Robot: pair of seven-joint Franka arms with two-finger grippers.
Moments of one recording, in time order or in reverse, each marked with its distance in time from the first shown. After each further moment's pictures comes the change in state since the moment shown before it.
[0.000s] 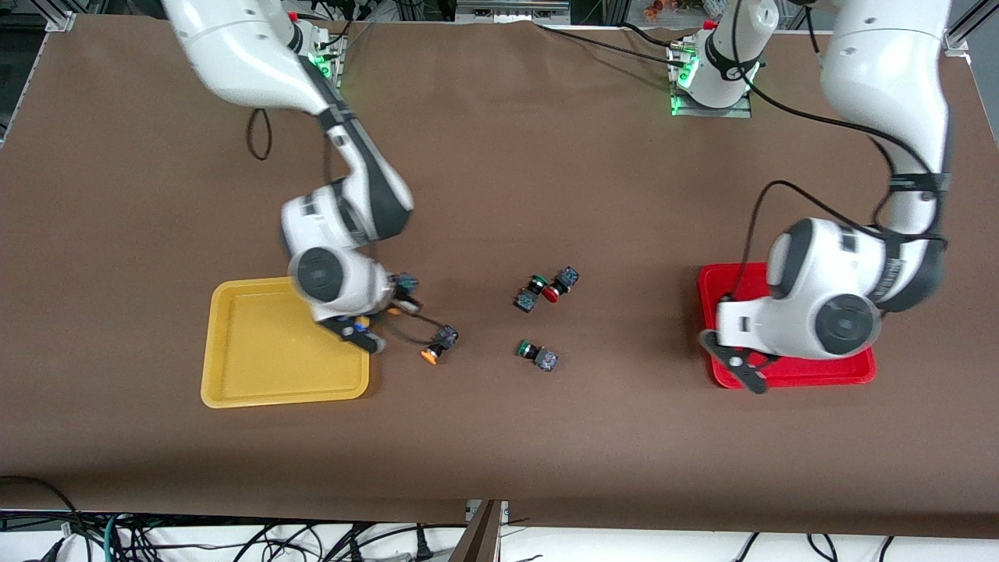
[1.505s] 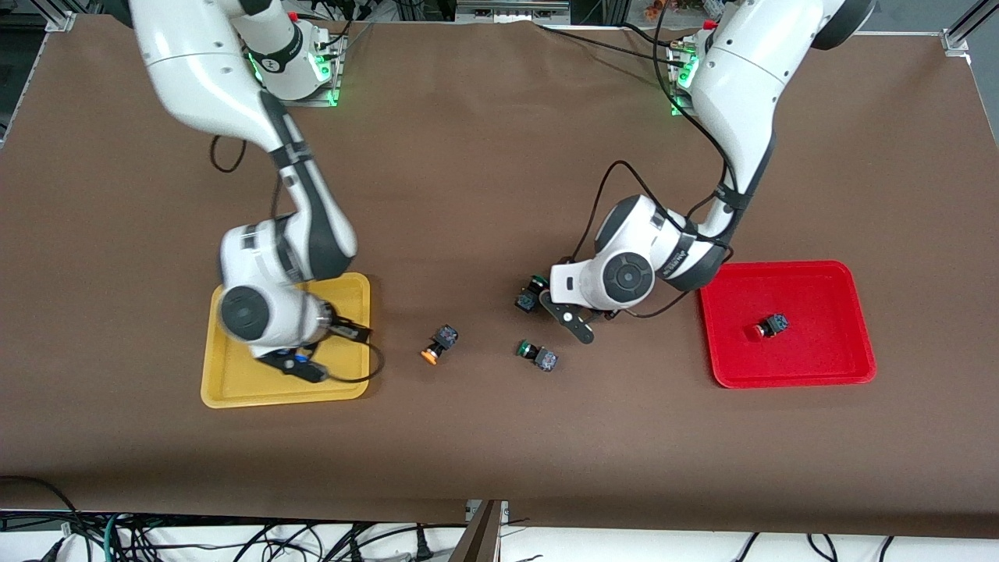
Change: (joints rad) left arm -0.345 0.100 -0.097 -0.134 -0.141 0.297 -0.389; right arm 0.054 0.081 -0.100 0.056 0.003 0.103 -0.042
